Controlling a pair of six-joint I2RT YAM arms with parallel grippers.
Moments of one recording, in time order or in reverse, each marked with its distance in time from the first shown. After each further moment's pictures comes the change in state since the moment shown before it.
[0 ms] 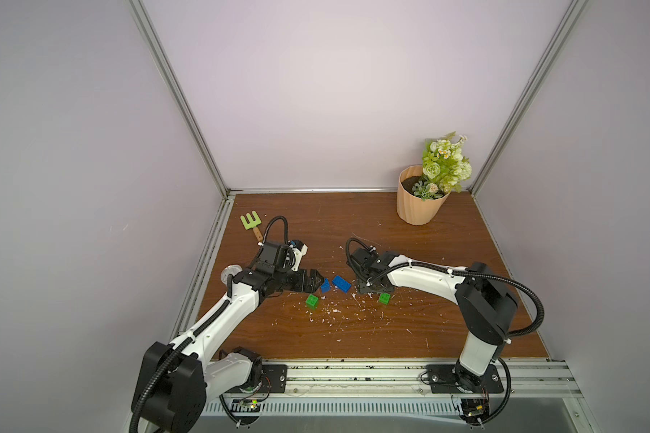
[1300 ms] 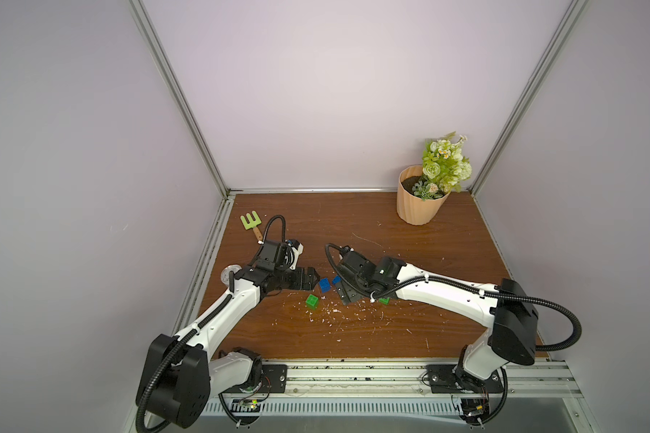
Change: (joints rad) left arm 0.028 0.045 0.010 -0.010 -0.079 -0.014; right arm 0.184 -0.156 0.103 0.017 -0.031 -0.313
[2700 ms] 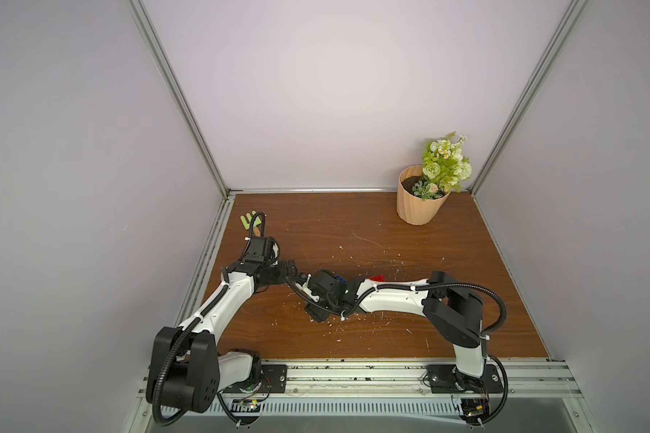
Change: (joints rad) left arm 0.165 0.064 0.029 -0.058 -0.198 -0.037; right arm 0.099 0.328 -0.005 0.492 -0.225 -0.321
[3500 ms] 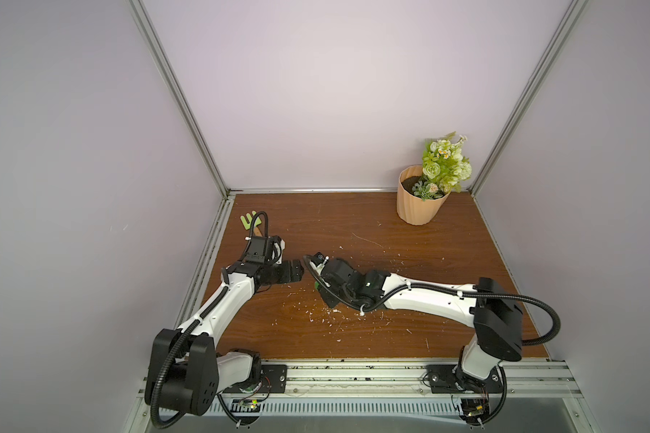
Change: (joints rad) left arm -0.040 -0.016 -0.002 0.039 0.143 0.023; right arm -0.049 -0.282 -0.038 -0.141 0.164 0.173
